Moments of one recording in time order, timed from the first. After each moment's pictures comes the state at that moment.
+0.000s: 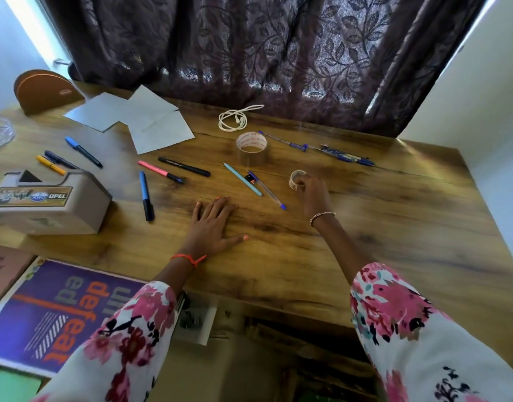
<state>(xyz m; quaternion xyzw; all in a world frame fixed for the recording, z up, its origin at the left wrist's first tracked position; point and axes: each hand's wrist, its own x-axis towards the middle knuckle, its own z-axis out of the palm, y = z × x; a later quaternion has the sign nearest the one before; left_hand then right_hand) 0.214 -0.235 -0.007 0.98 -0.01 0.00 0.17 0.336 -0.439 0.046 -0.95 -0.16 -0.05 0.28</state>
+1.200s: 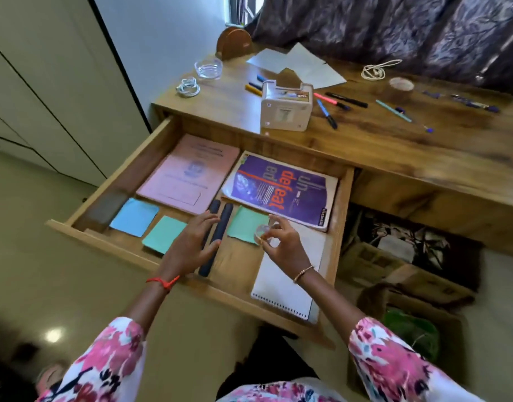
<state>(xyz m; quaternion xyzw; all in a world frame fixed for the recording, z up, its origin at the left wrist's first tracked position) -0.295 0.029 -0.007 0.95 0.07 0.08 0.28 -0.191 -0.172 -0.015 -0.85 -0.33 0.07 0.41</state>
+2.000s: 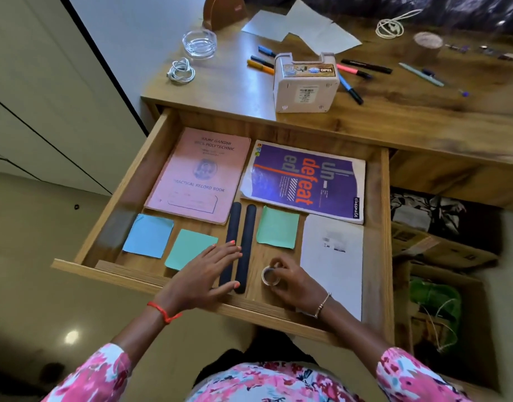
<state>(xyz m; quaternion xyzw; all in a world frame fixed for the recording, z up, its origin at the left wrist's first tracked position) -0.308 0.105 -0.043 0.97 -0.13 -0.09 0.18 -0.233 -0.127 -0.076 -0.86 -0.37 0.21 0.29</state>
